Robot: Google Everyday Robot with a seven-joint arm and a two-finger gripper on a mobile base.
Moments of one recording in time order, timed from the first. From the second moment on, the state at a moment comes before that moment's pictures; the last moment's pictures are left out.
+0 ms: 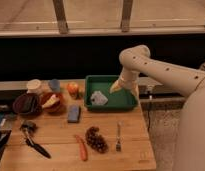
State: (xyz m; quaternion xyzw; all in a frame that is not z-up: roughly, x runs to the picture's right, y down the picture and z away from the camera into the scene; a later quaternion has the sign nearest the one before) arm 0.127 0.033 0.788 -0.23 0.24 0.75 0.57
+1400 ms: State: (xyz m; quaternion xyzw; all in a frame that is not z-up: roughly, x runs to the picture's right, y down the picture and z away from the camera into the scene) arm 0.099 0.140 0.769 -0.26 0.30 0.68 0.61
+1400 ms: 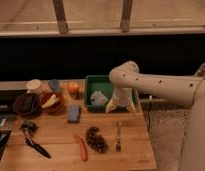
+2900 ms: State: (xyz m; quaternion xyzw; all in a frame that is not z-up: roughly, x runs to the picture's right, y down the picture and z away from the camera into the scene) arm 0.117 0.240 0.803 -0.32 0.37 0.67 0.56
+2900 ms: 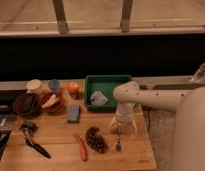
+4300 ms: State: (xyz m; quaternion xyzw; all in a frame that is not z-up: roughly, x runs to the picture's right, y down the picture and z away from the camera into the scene) arm 0.093 0.277 0.805 -0.35 0.37 0.66 0.55
